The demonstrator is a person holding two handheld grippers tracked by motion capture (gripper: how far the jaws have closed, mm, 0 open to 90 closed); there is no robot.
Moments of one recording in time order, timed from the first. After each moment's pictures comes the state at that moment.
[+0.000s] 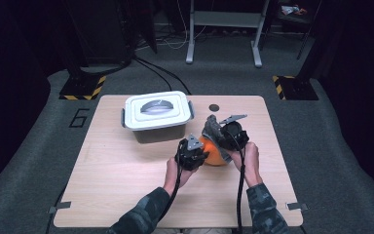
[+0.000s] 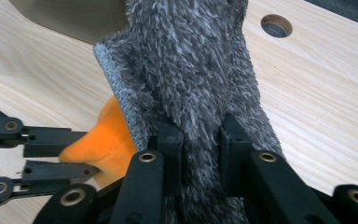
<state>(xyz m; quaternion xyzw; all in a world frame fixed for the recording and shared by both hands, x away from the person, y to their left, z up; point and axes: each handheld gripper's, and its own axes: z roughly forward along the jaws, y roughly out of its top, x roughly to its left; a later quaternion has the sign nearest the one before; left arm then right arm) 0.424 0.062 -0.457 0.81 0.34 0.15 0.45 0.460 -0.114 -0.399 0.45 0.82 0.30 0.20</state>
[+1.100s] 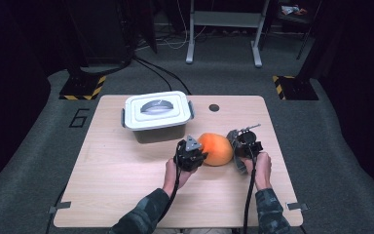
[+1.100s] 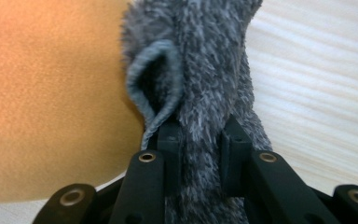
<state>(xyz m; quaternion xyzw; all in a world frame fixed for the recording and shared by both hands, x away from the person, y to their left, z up) 0.424 0.066 -0.461 0.81 0.35 0.15 0.45 0.477 -0.173 -0.463 0.55 0.79 0.22 0.17</state>
